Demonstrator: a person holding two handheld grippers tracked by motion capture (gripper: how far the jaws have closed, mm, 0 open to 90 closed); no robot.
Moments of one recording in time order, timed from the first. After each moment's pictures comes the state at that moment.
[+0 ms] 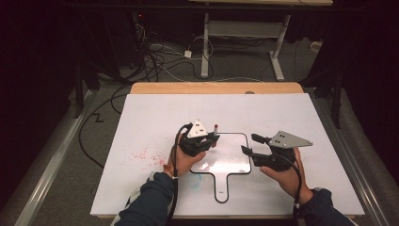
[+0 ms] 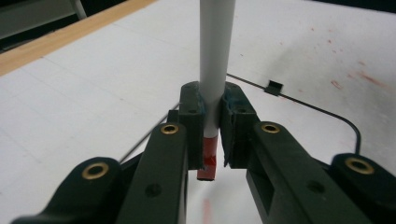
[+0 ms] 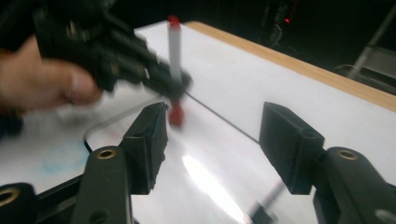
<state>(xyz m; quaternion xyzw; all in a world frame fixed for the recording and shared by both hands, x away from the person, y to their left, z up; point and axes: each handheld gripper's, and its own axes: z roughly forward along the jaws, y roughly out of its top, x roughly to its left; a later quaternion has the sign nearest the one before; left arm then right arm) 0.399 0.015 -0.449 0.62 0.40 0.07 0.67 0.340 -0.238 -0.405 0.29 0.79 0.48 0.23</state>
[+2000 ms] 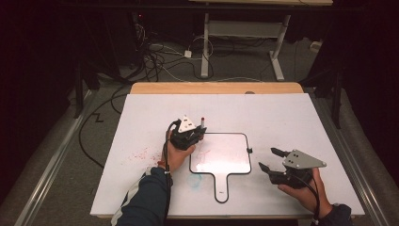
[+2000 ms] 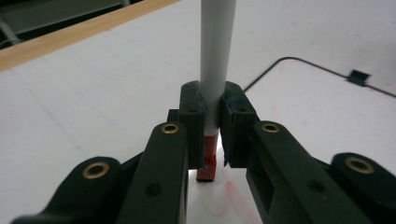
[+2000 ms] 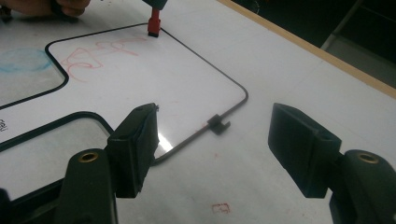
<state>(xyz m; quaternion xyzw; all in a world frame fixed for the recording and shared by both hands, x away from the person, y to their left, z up) 0.423 0.027 -0.472 0.58 0.46 0.12 0.67 0.311 -0.277 -0.431 0.28 0.82 0.42 0.29</state>
